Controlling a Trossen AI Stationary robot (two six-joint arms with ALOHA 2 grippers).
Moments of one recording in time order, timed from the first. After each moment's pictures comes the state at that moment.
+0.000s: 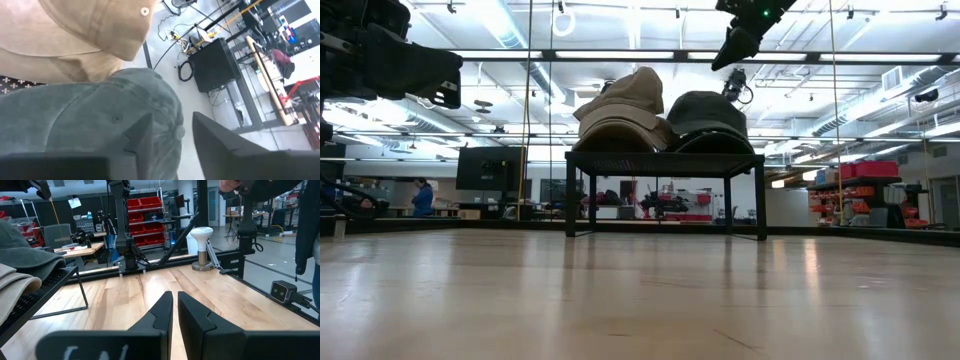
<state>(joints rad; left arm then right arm) -0.06 0.01 0.01 0.06 0.12 0.10 -0.60 1.40 1.53 -0.64 0.17 -0.75</state>
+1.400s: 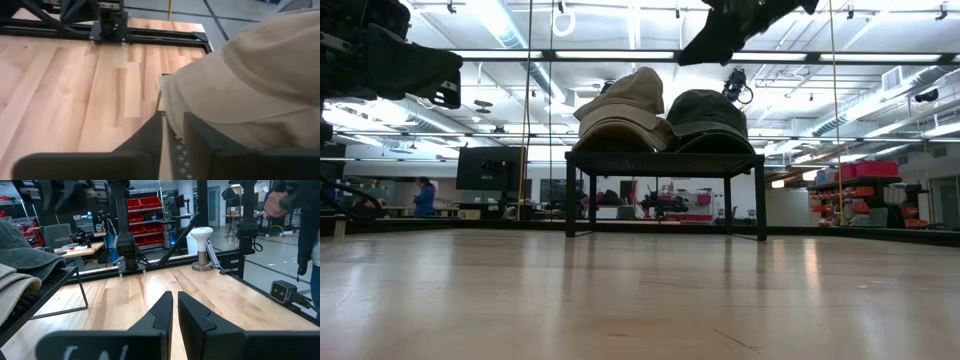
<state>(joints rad) -0.06 0.01 0.01 0.06 0.12 0.10 -0.31 1.36 1.22 -0.37 -0.15 -0.24</state>
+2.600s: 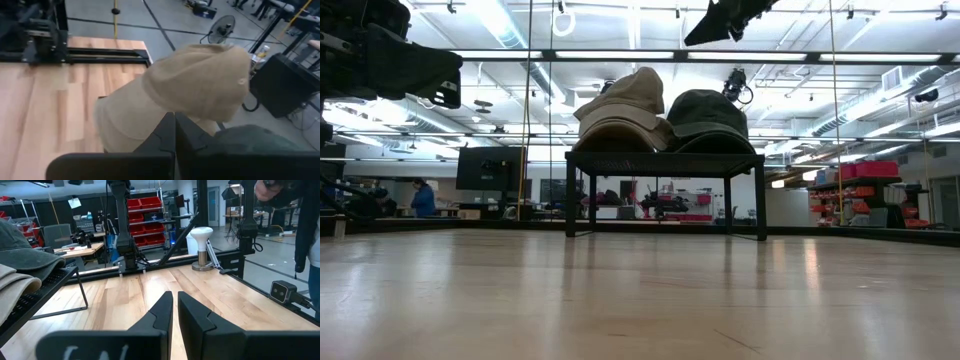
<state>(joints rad) -0.06 0.01 0.01 0.07 0.12 0.10 -0.37 1.35 1.37 -0.42 0.05 -0.28</state>
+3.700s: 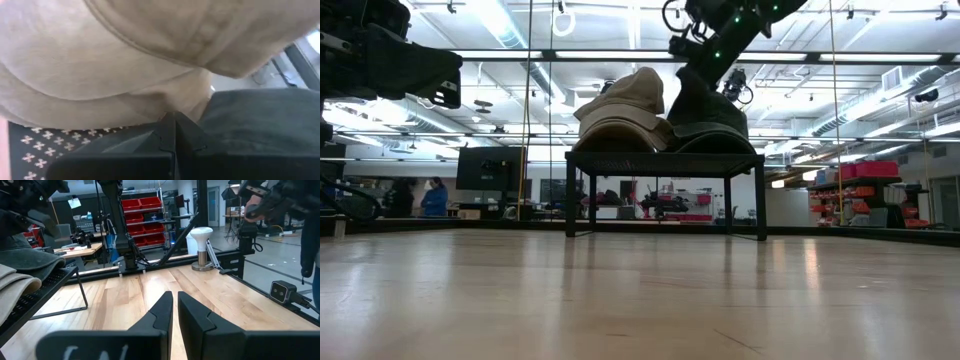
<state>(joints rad) -0.06 0.01 0.01 0.07 0.12 0.10 -0.43 1.64 1.44 -0.46 0.25 -0.40</state>
